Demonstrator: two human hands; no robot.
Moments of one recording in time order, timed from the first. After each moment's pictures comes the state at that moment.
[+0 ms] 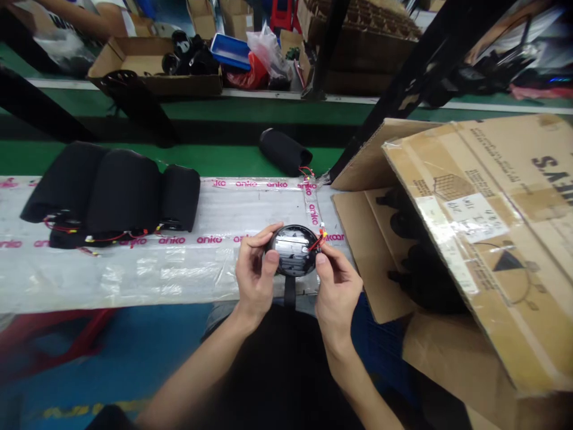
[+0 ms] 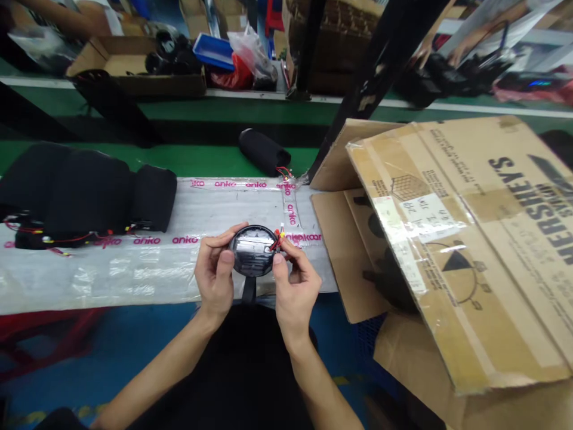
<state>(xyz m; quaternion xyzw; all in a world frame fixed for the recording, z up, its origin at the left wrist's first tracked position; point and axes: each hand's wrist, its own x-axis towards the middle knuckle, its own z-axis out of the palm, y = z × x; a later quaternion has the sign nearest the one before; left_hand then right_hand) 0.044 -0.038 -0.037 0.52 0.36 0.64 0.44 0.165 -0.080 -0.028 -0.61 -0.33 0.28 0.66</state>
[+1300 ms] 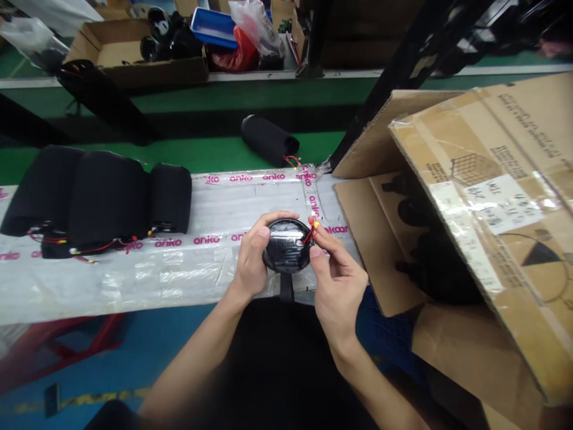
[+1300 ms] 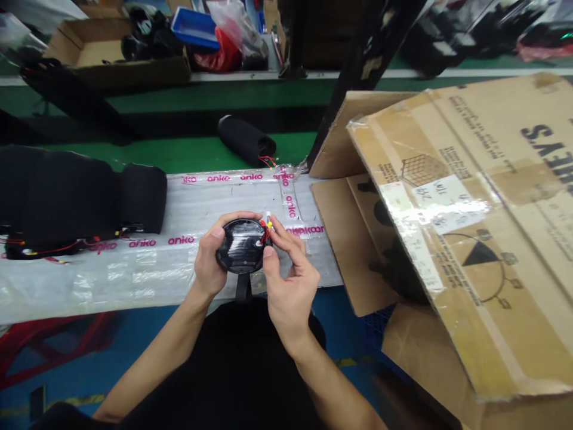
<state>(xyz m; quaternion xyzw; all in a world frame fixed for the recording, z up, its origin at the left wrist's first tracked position) 0.036 0.001 -0.023 0.54 0.33 0.50 0.59 0.157 -0.070 -0.010 -0.59 -0.38 0.29 0.66</state>
